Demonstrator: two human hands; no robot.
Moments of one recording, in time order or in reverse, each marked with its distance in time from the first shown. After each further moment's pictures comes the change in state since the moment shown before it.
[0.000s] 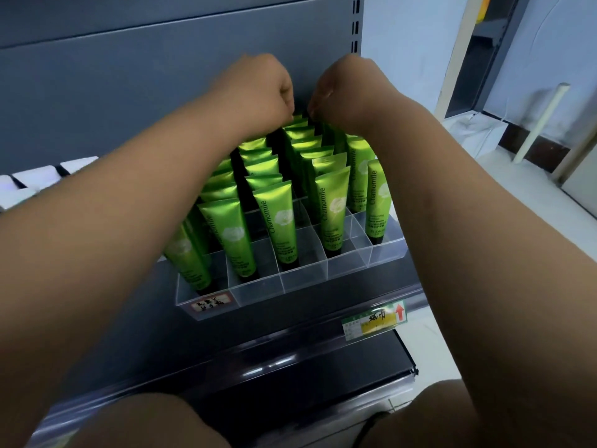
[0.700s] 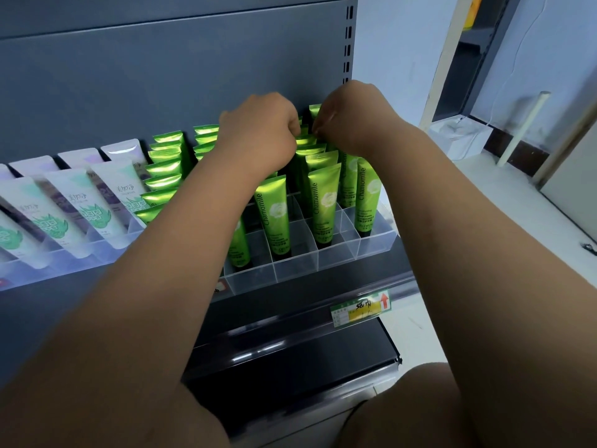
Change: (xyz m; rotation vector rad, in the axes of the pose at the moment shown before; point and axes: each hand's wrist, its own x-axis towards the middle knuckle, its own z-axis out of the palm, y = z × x) left_hand -0.043 0.021 0.023 -0.031 0.043 -0.109; right_hand -0.030 0.007 0.003 -0.001 -0.044 0.033
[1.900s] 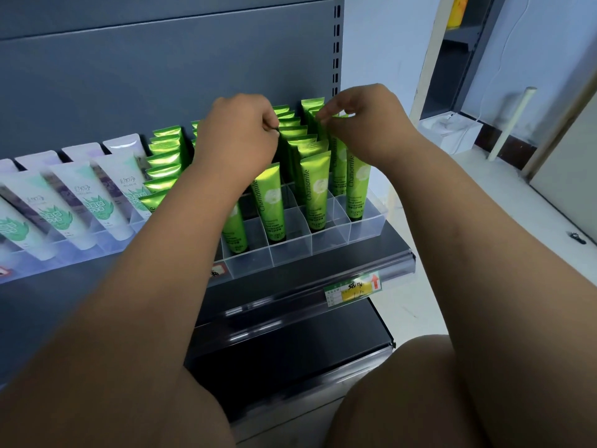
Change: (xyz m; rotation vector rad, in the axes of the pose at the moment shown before) left_hand -0.038 -0.010 -0.007 -0.161 0.161 -0.041; right_hand -0.055 0.013 -0.013 0.383 0.145 0.031
